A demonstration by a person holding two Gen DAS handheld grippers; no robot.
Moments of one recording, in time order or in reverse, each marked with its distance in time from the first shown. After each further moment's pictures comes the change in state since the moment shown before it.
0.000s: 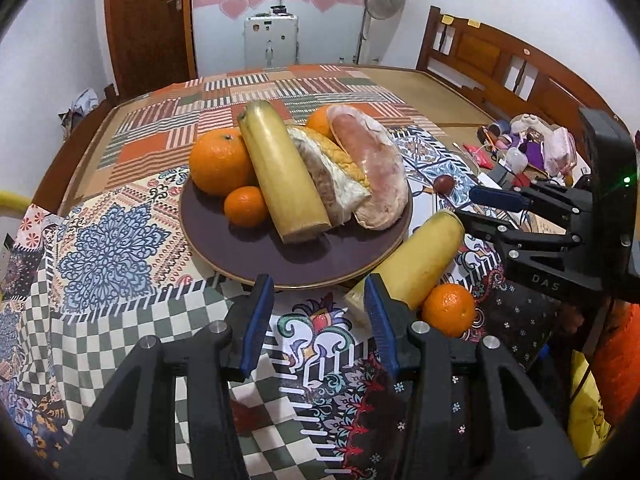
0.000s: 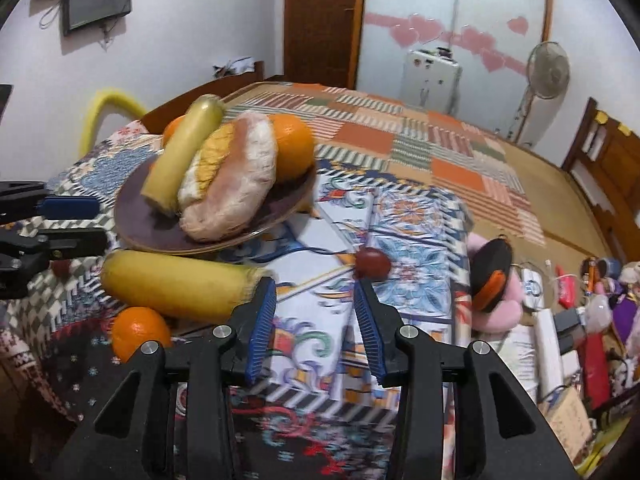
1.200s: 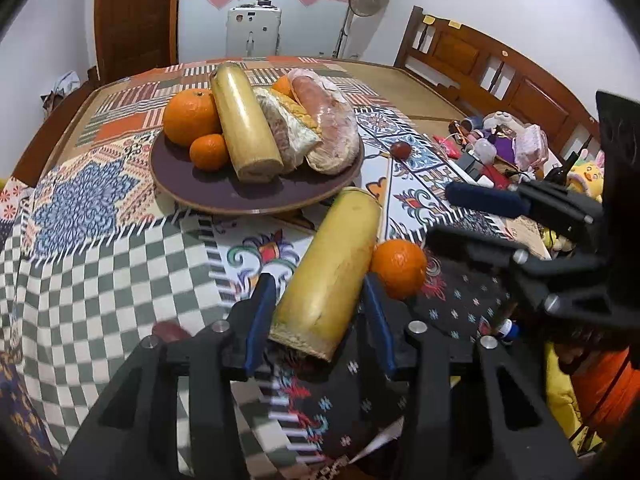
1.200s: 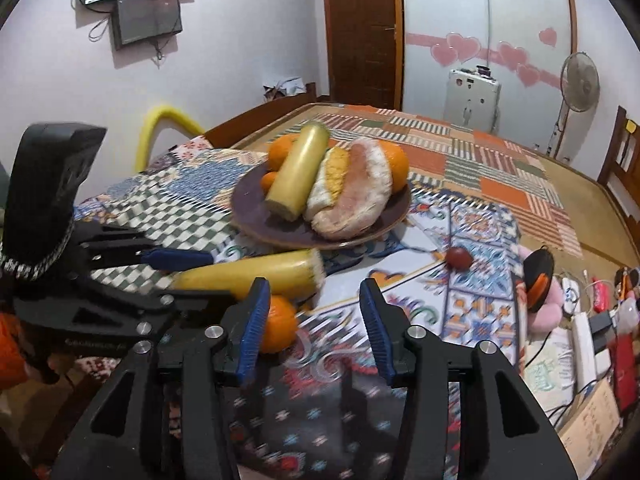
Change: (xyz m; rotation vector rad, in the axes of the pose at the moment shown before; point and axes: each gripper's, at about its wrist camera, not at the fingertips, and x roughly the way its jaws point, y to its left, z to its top) left arm -0.020 -0.014 -0.046 -0.037 0.013 -0.110; right arm -0.048 0.055 -0.023 -0.016 -0.069 0.191
